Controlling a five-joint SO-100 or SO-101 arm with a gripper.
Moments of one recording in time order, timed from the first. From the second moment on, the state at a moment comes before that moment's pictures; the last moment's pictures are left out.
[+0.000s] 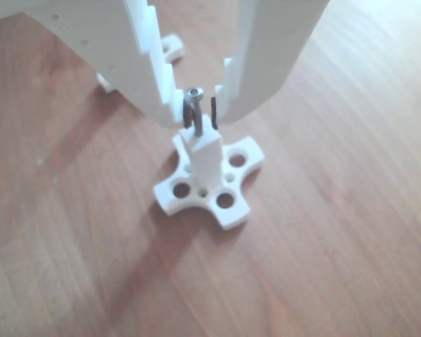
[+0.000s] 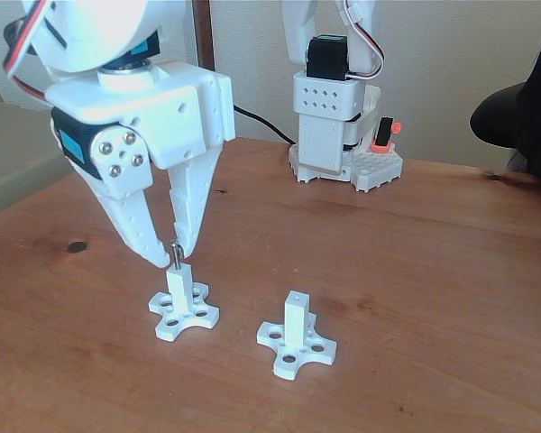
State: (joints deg) arm 9.0 74.2 77.1 84.1 10.5
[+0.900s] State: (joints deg) arm 8.6 72.7 76.5 83.8 10.5
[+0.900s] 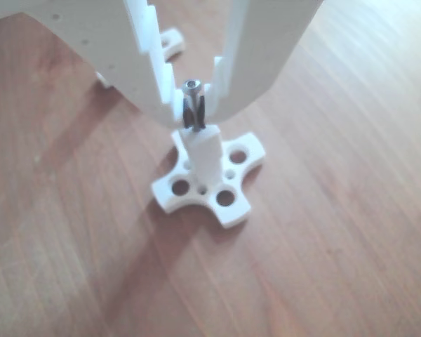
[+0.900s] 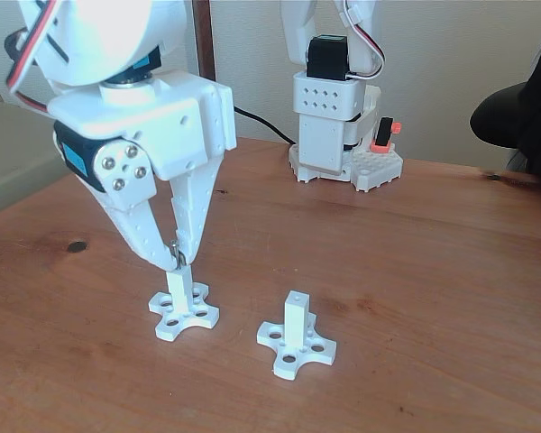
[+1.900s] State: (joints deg) arm 8.6 72.7 76.5 83.6 11.2
